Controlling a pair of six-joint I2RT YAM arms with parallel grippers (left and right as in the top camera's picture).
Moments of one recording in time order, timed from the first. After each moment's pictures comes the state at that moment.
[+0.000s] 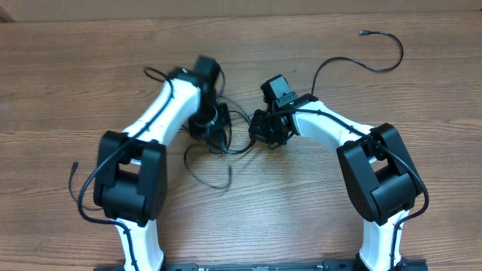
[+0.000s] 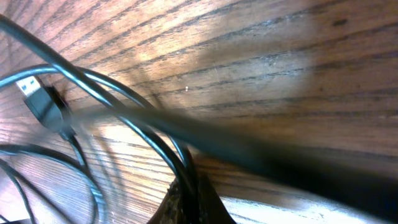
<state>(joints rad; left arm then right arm) -0.29 2.04 1.56 -1.08 0.29 -0.50 0.48 2.06 1.32 -0.51 -0.36 0.75</state>
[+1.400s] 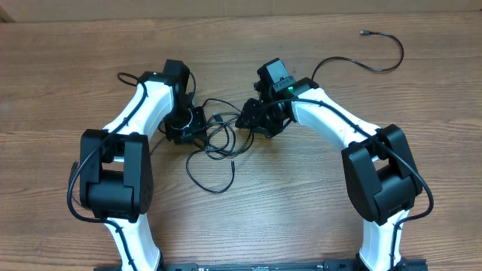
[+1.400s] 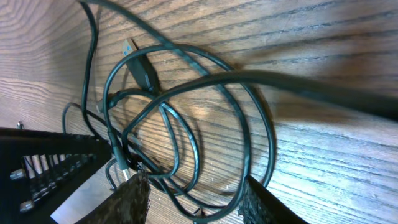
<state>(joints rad) -0.15 2.04 1.43 -1.00 0.25 -0.37 0.48 2.06 1.49 -0.67 -0.46 0.63</state>
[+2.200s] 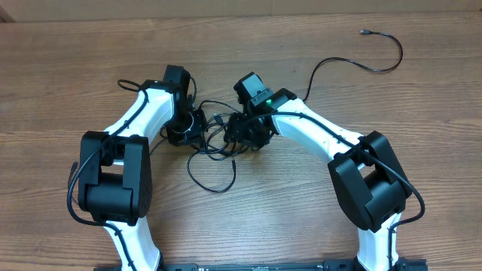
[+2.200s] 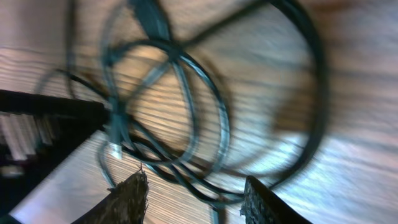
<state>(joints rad) -0.15 2.02 1.35 -0.90 0.25 -0.41 0.61 2.06 1.49 -0.68 -0.36 0.69</state>
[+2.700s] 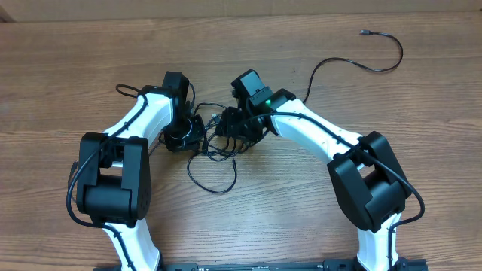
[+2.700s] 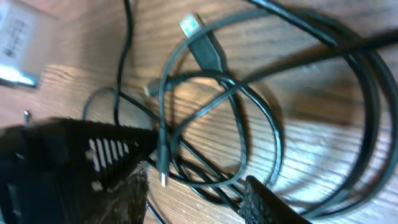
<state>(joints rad) -0.15 2.00 1.30 -0.88 0.22 -0.41 0.62 2.06 1.49 -0.57 -0.40 0.74</state>
